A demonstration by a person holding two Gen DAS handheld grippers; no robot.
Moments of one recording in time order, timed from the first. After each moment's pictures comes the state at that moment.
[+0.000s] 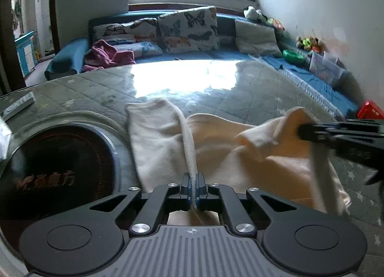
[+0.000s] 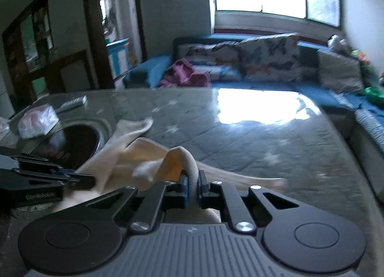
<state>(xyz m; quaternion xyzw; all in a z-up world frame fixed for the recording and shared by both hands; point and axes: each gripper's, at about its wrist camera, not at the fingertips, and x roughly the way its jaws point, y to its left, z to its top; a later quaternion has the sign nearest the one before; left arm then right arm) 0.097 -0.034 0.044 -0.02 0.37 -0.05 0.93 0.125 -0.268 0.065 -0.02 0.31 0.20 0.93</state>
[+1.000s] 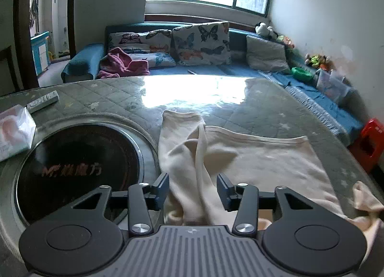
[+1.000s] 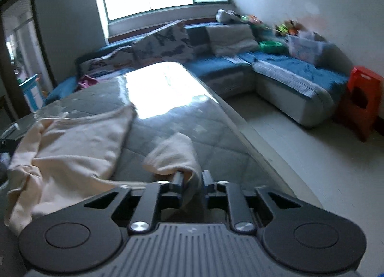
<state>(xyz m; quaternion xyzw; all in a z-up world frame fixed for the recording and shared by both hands) 0.069 -0.027 0.063 -0.04 0.35 -0.02 0.94 -0.038 -0.420 0.031 0.09 0.33 -0.04 0.94</state>
